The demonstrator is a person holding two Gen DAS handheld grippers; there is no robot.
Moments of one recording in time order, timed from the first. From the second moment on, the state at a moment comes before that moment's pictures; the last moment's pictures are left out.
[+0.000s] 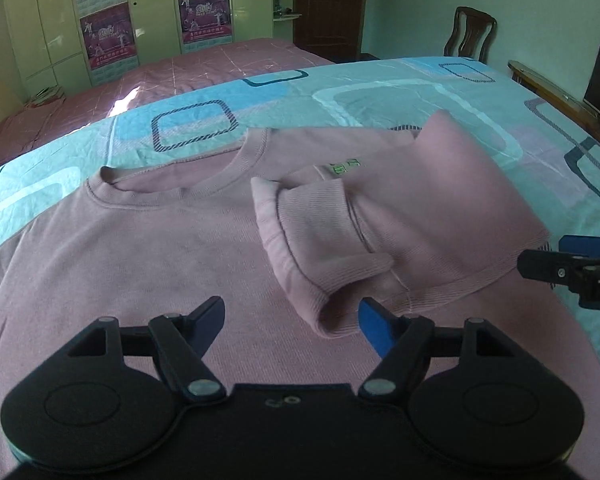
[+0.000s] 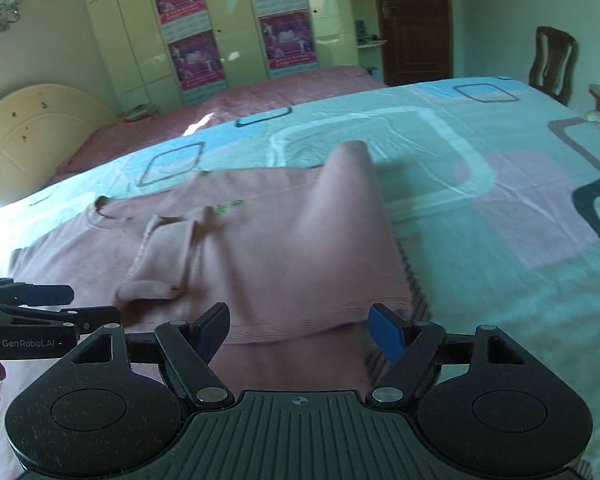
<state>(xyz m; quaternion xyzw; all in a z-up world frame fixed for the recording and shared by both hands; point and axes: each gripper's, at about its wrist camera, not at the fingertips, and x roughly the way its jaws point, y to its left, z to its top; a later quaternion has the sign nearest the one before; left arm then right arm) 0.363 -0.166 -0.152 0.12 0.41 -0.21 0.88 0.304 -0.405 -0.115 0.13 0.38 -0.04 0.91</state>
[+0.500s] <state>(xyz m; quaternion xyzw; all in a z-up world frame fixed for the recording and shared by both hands) 0.404 -0.146 -0.138 0.00 0.34 -0.17 0.92 0.304 -0.423 -0.140 0.12 0.39 -0.08 0.91</state>
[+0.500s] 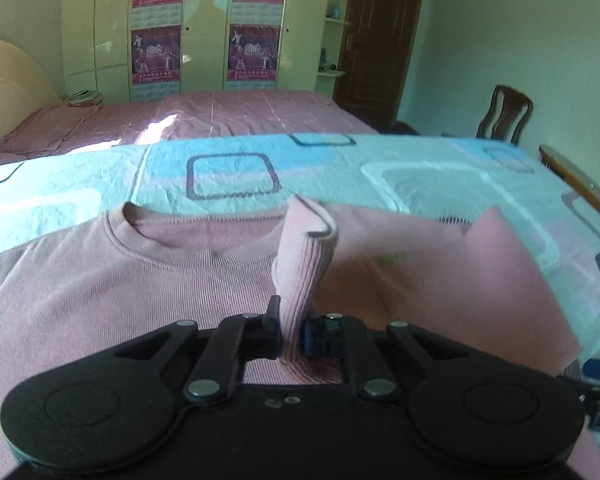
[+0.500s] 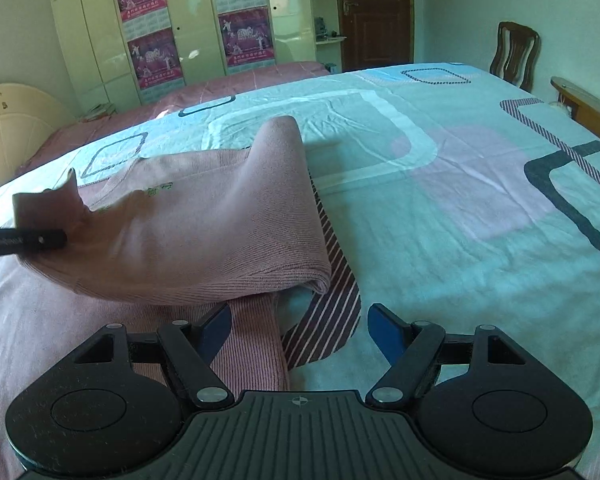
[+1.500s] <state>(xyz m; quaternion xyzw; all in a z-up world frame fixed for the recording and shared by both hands) 0.411 -0.023 -0.168 -0.11 0.39 -0.05 0.91 0.329 -0.424 -0.115 0.16 0.37 -0.01 0.92</state>
